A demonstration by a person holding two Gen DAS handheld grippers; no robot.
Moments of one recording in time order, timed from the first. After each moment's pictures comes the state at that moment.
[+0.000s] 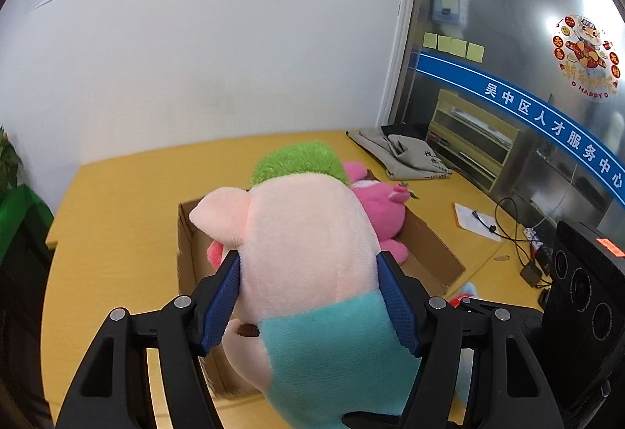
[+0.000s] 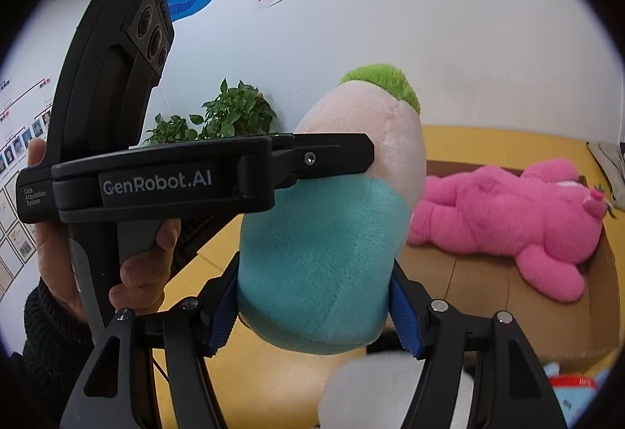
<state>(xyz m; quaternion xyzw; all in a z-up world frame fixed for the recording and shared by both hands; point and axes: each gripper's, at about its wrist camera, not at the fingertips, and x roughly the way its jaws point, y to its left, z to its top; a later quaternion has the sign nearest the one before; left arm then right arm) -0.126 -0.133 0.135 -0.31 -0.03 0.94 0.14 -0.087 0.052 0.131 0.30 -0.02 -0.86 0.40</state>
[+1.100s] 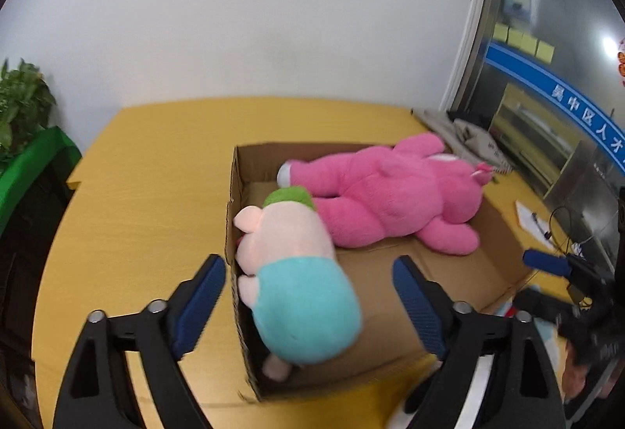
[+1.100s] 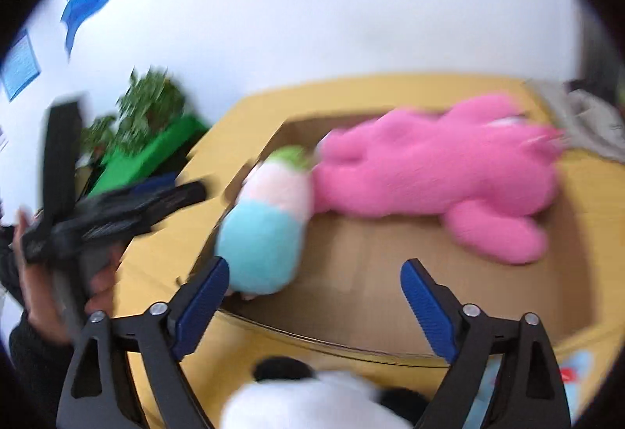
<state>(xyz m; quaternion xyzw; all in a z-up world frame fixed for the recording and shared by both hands) -0.115 -0.123 0.076 -0.34 -0.07 0.94 0.03 -0.159 0.102 0.090 0.38 -0.03 -0.89 0.25</state>
